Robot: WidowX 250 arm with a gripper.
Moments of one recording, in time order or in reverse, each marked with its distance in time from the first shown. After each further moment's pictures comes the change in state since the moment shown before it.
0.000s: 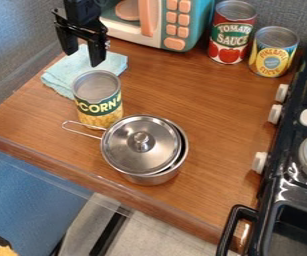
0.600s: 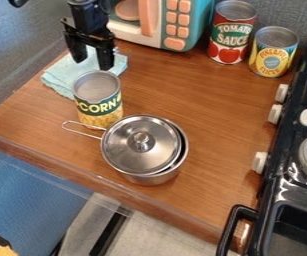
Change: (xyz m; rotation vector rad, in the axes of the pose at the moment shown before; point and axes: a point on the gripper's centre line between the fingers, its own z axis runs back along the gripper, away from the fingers) arm 0.008 -0.015 -0.010 -0.067 -0.011 -0.015
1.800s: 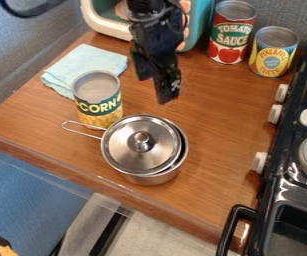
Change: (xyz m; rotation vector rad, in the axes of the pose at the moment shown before) arm -0.036 -0.153 0.048 -0.036 -0.137 -0.487
